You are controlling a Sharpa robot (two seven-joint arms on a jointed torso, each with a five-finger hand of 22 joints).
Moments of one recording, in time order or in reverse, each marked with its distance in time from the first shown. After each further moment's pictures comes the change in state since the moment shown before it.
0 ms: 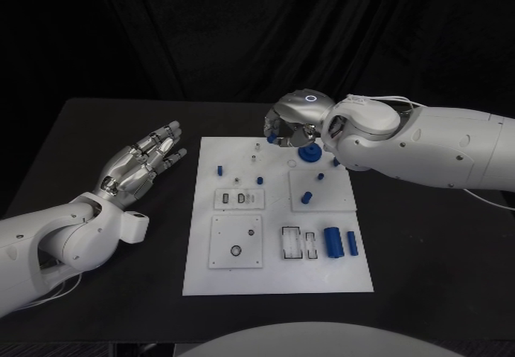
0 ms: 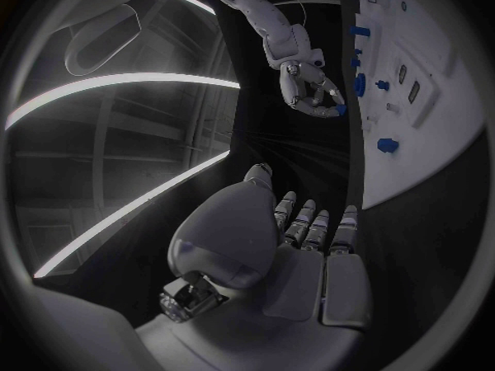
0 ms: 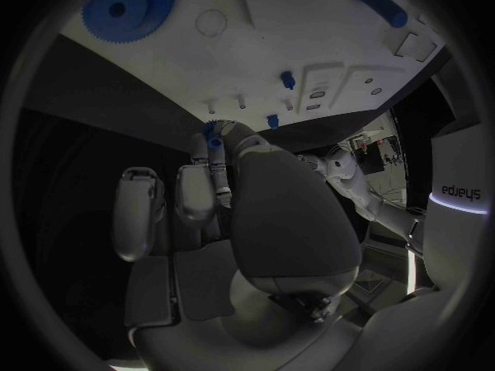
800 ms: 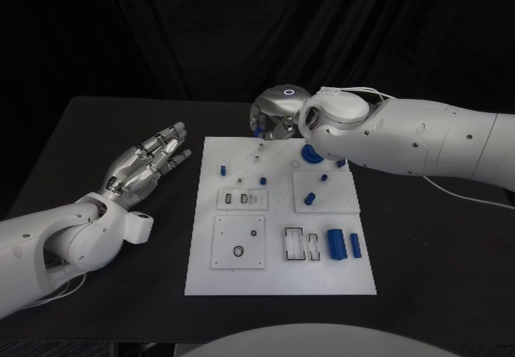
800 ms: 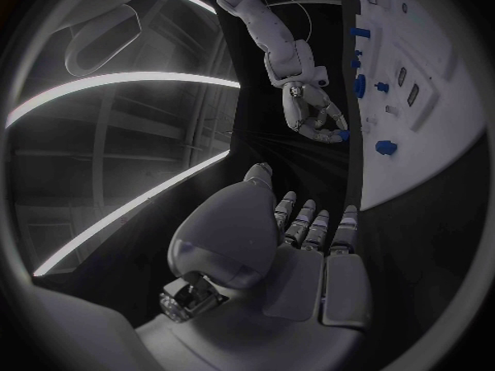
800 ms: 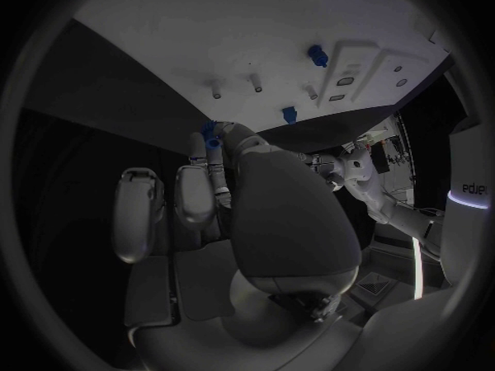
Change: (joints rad) left arm 0.000 0.013 0.000 0.001 0.000 0.000 0.000; left_hand 0.004 -0.004 0.000 0.000 0.004 0.000 0.000 0.000 0.000 0.000 0.000 0.000 0.000 0.000 0.000 0.000 0.000 0.000 0.000 0.000 0.000 0.000; right arm 0.002 0.153 0.007 -0.170 0.036 0.049 0.002; right_hand 0.001 0.001 0.021 -0.007 0.001 -0.009 0.020 -0.030 0.027 0.007 0.004 -0.027 -0.005 0.004 0.004 0.004 0.009 0.000 0.007 0.007 0.004 0.000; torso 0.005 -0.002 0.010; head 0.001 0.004
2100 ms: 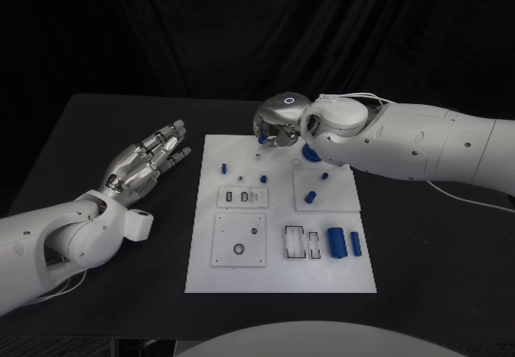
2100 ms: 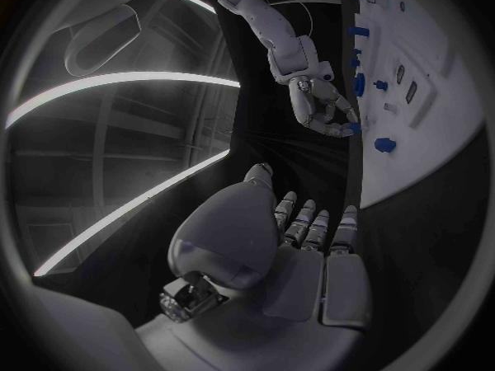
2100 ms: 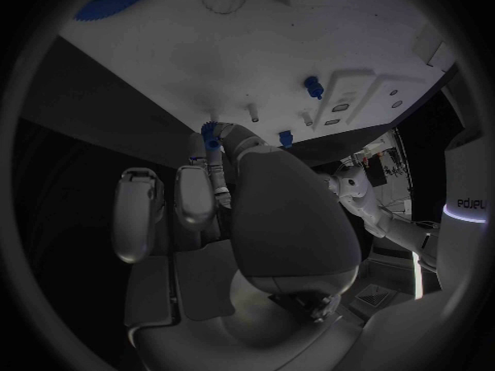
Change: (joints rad) left arm 0.000 0.001 -0.001 -0.007 0.000 0.002 0.000; left_hand 0.003 0.003 0.000 0.000 0.004 -0.004 0.004 0.000 0.000 0.000 0.000 0.000 -0.001 0.000 0.000 0.000 0.000 0.000 -0.004 -0.004 0.000 0.000; right arm -0.027 -0.008 0.001 0.004 -0.076 0.044 -0.006; right_hand -0.001 -0.005 0.010 0.004 -0.012 -0.013 0.004 -0.031 0.089 0.000 0.001 -0.020 -0.002 0.000 0.000 0.000 0.001 0.000 0.000 0.000 0.000 0.001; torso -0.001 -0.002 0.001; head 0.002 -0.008
